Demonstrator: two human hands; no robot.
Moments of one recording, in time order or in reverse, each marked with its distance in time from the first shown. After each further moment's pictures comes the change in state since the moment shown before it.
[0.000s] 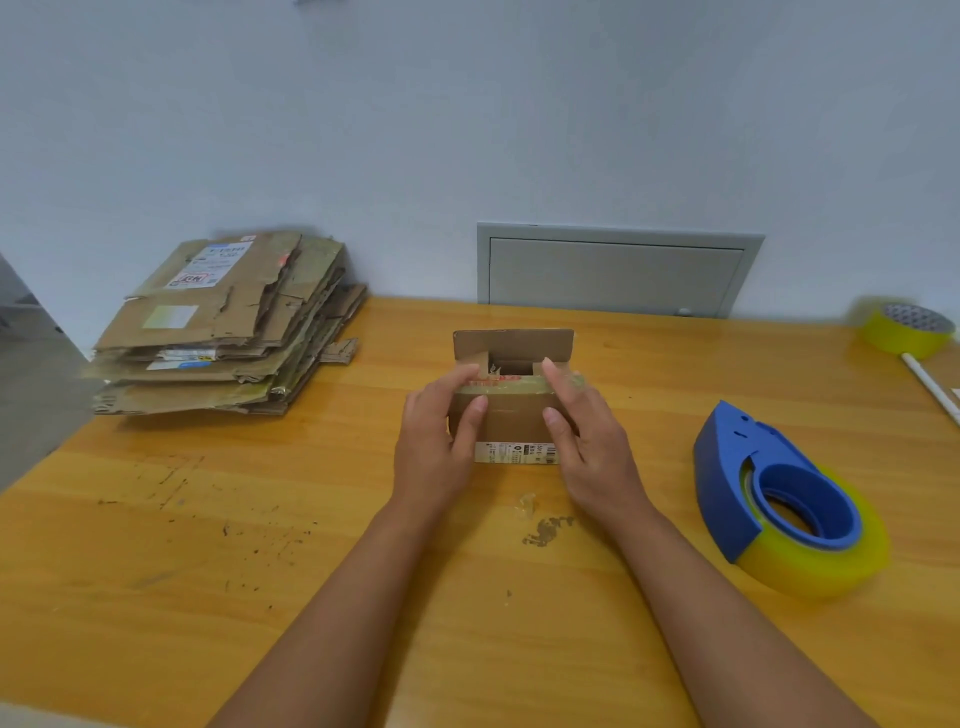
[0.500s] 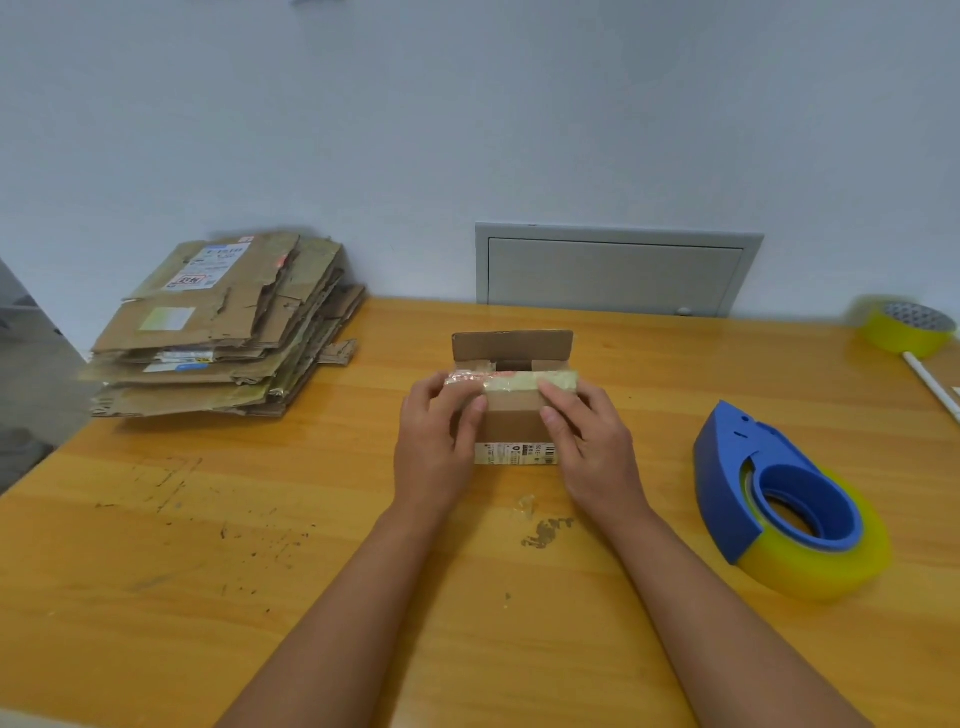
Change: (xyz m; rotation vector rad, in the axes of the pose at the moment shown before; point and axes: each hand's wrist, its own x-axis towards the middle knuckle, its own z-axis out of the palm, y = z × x) left_hand 0.001 -0.001 0.005 0.099 0.055 -0.001; right_hand 0.001 0.007 0.004 -0.051 0.124 -0.002
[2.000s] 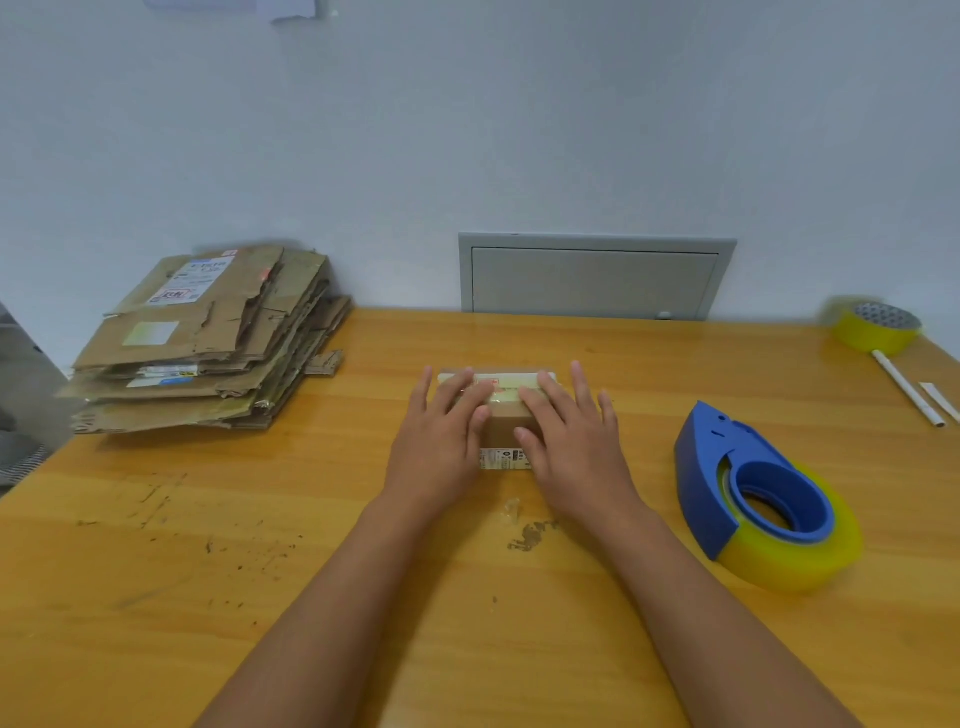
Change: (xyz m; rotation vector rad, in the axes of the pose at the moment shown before) left_hand 0.011 0.009 0.002 0.331 -0.263 0.171; right_hand 0.004 -0.011 -0.009 -0.557 -0.272 -0.003
